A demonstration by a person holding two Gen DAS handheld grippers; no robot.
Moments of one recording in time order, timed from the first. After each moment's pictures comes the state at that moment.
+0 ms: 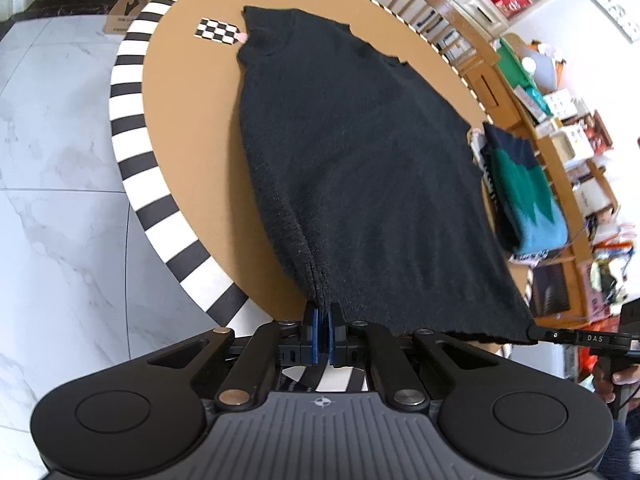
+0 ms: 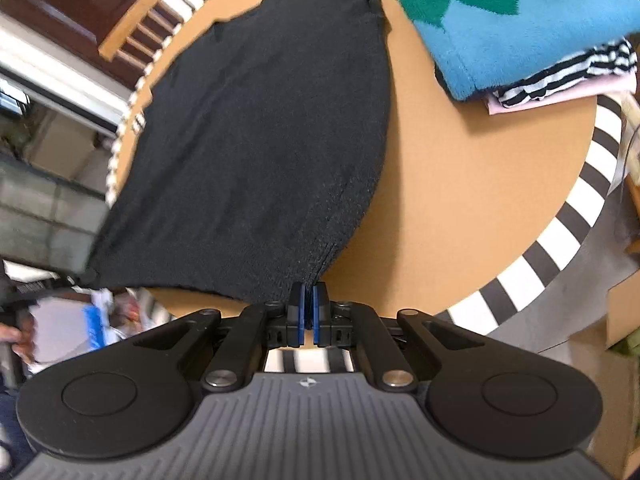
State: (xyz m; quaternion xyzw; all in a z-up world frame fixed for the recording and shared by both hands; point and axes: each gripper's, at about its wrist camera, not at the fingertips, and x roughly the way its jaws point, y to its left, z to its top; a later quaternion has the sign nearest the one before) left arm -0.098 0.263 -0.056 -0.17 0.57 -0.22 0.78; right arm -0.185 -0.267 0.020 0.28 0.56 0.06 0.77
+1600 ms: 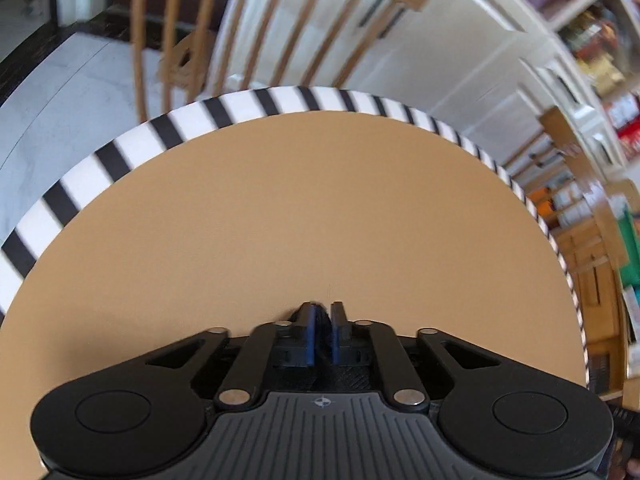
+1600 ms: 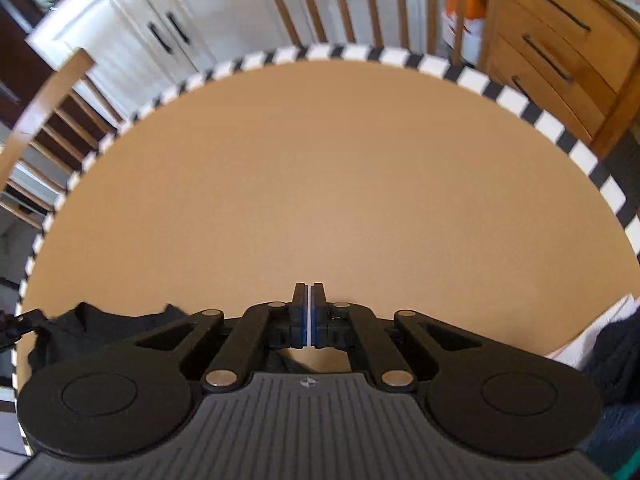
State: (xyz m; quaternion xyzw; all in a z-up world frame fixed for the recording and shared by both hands) left arm 0.332 0.162 -0.108 -0.20 0.52 -0.06 0.83; right arm 0.251 -0.337 -0.018 0.18 0.52 -0.01 0.83
